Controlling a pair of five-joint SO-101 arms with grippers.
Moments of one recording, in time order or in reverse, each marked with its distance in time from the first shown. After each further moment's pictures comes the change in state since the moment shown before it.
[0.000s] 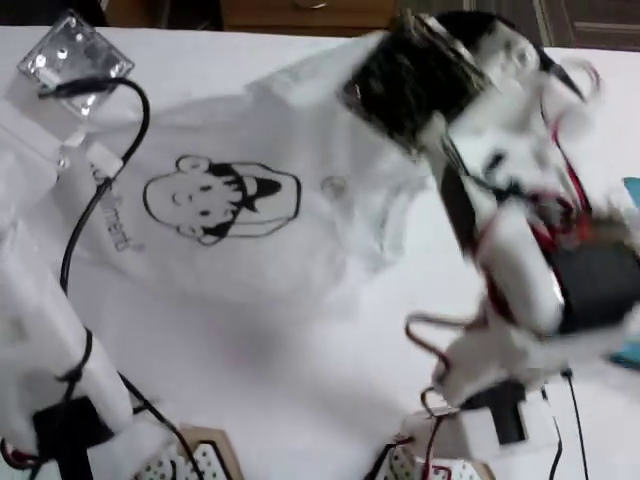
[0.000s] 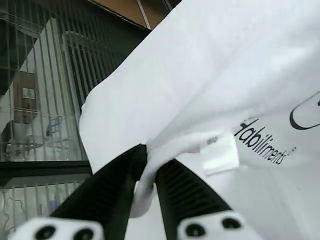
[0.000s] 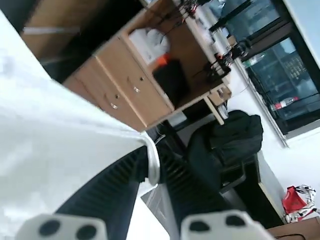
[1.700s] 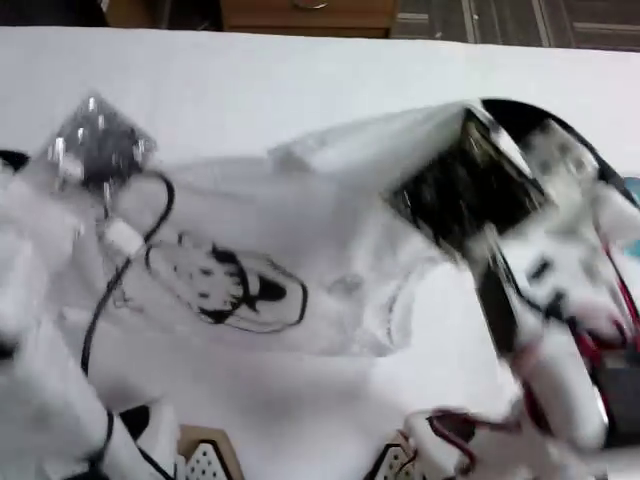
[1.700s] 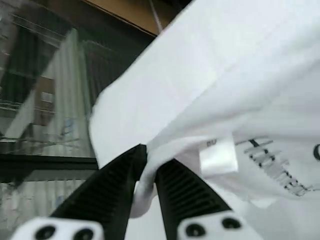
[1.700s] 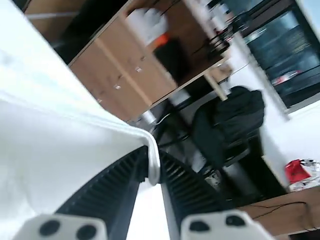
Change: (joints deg) left arm 0.0 -17.5 23.6 -7.4 -1.1; right arm 4.0 -22.1 32.0 -3.3 -0.9
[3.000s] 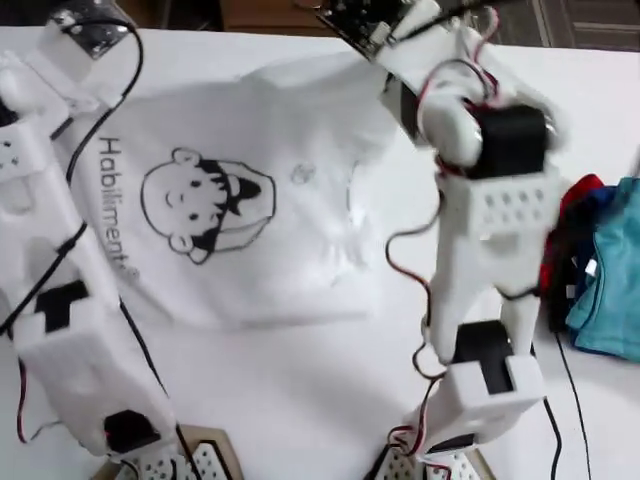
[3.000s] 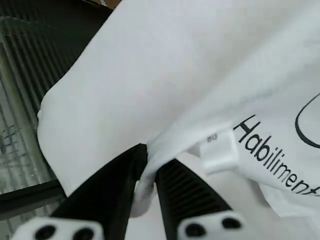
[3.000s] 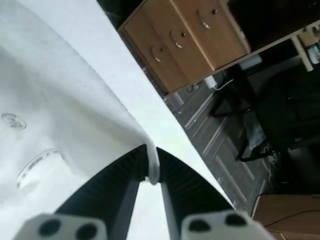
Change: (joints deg) left arm -1.3 54.5 -49.9 7.9 -2.4; right arm -2.1 33.1 -19.1 1.3 0.0
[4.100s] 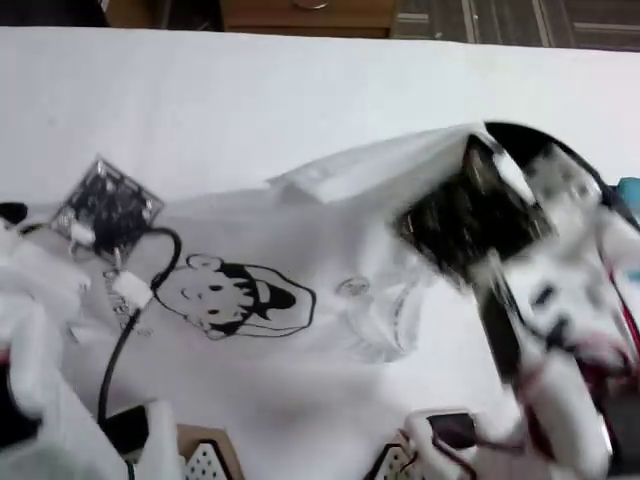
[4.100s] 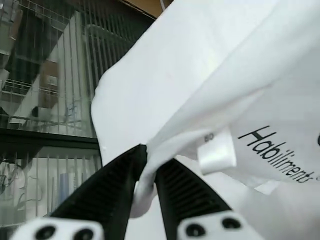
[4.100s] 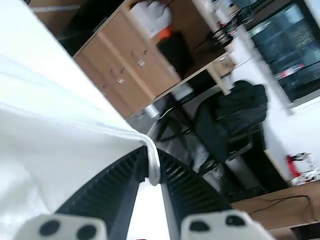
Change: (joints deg) left arm -2.5 -68.3 62.7 -6.9 0.9; right arm 2.9 -36.6 21.2 1.4 0.0
